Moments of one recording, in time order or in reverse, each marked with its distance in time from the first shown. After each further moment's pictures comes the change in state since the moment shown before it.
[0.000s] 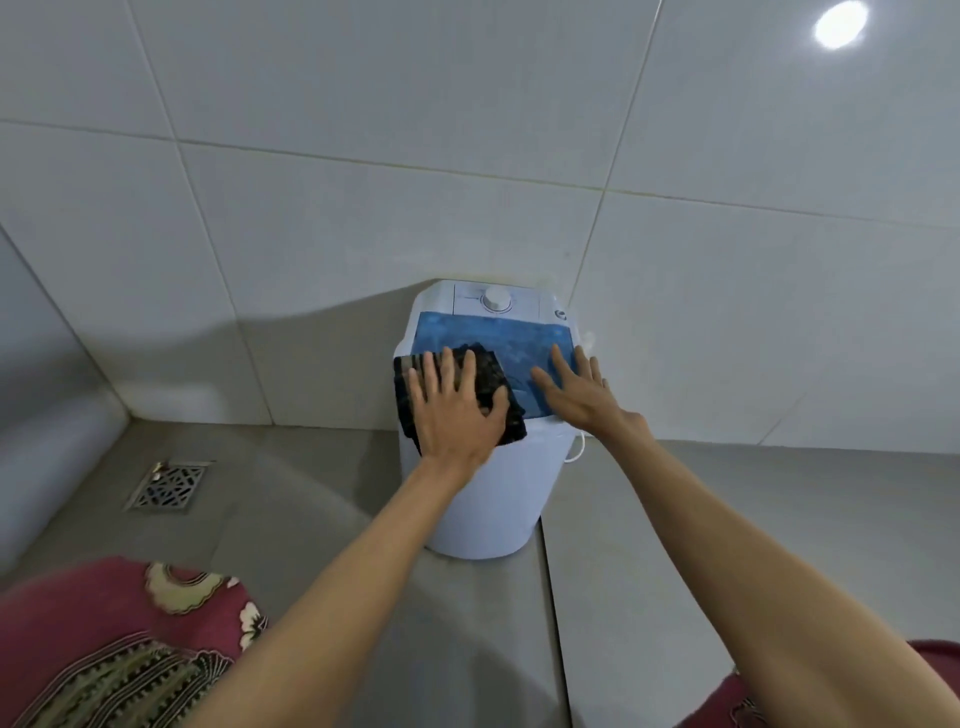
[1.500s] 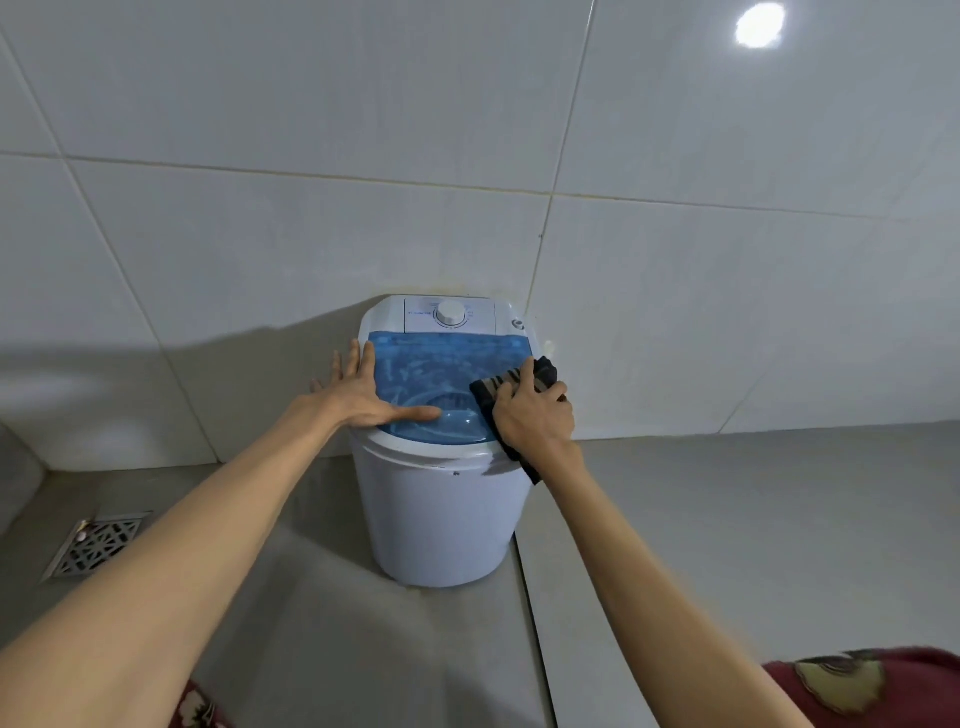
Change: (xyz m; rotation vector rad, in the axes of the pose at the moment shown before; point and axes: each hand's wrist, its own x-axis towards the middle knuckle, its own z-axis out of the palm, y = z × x) left_hand 0.094 -0.062 -0.049 -0.019 -0.715 -0.086; right_hand -0.002 -0.030 0.015 -0.035 0.196 0.230
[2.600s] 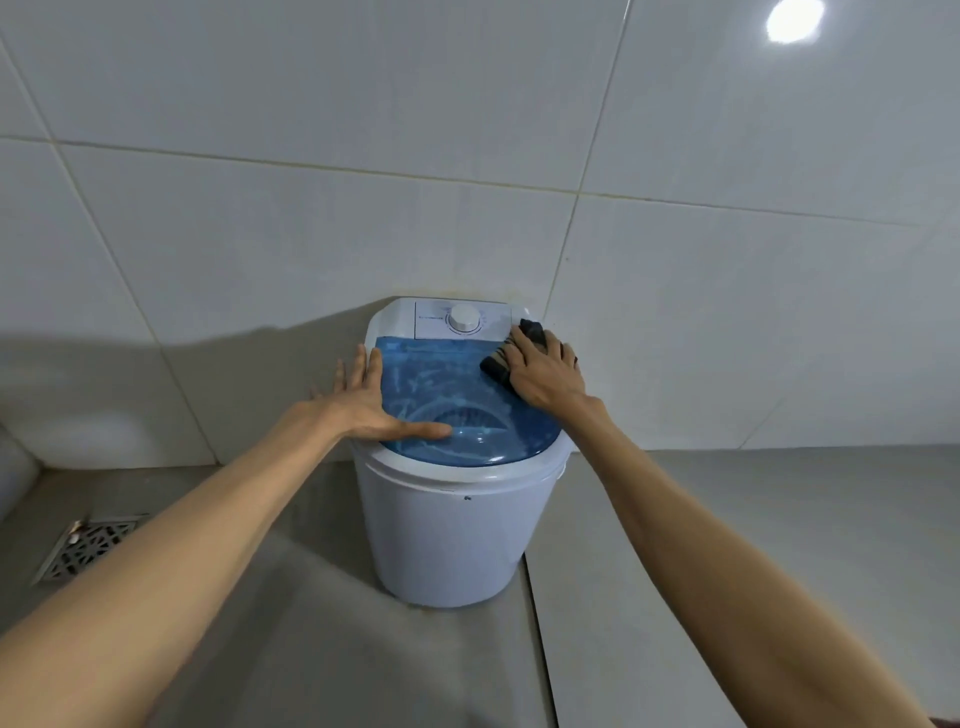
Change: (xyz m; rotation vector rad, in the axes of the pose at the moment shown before) left_hand 0.007 0.001 -0.003 0.028 -0.045 -0.029; right_hand 0.089 -0.005 -0.008 0.109 -0.039 -0.166
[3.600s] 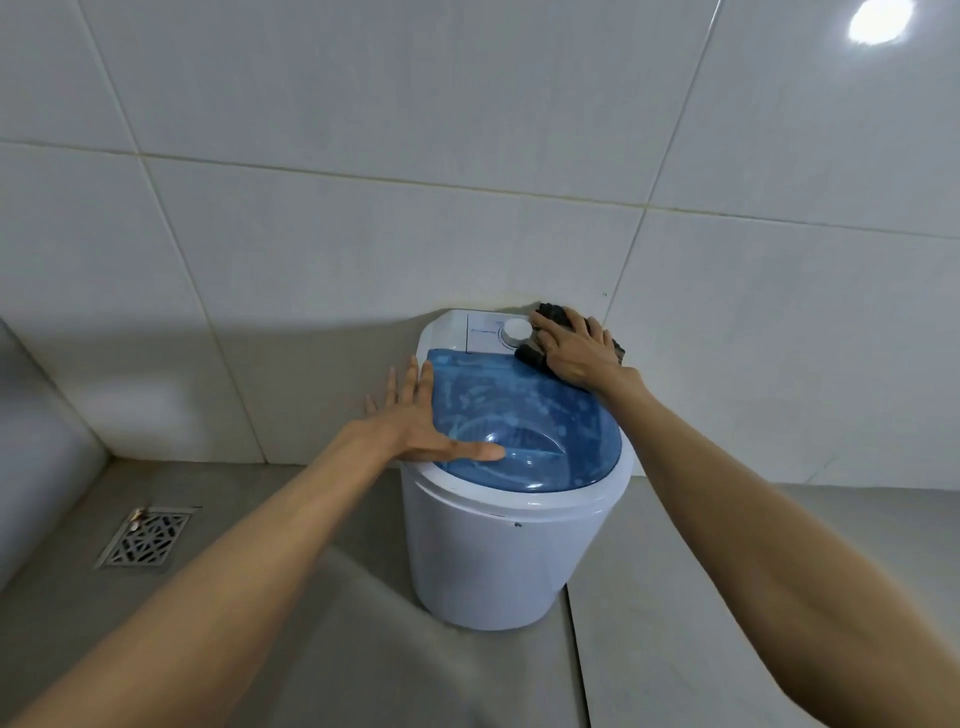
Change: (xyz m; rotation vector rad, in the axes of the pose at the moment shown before) left_hand -0.003 0.000 0.003 0.002 0.036 0.026; right_hand 0.064 -0.025 -0.006 -0.185 -0.049 -0.143
